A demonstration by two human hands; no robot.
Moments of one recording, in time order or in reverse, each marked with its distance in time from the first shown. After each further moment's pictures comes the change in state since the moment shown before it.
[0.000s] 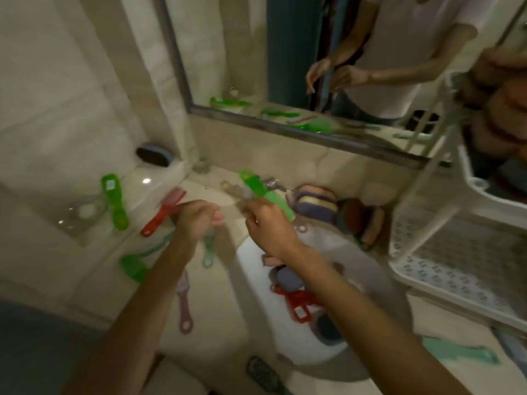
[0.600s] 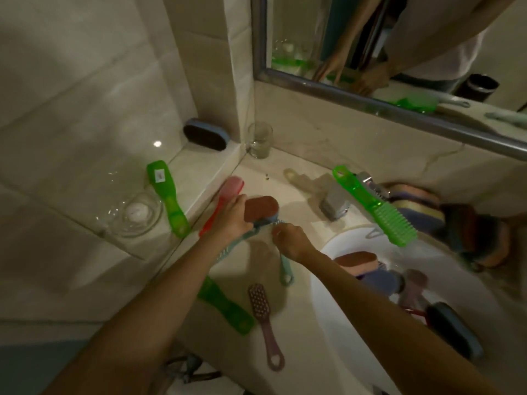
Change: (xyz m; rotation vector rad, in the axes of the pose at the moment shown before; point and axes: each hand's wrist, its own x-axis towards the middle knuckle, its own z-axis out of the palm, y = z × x) left_hand 0.189 -0.092 -0.104 0.996 -0.195 0.106; right_hand 0.133 -0.006 0.190 -0.001 -0.415 0.411
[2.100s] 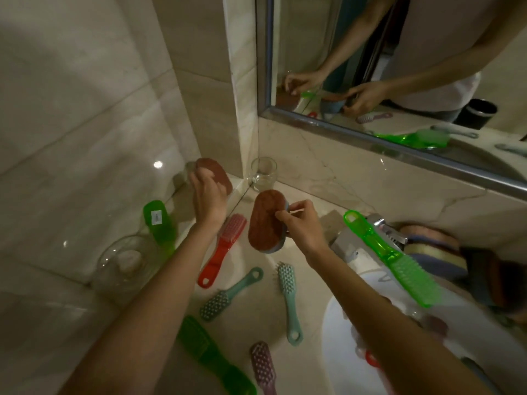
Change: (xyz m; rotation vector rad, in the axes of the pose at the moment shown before) left_hand 0.082 0.001 -0.080 -0.447 0.604 -0.184; right_hand 0.053 -0.047 -0.074 0.805 0.354 0.132
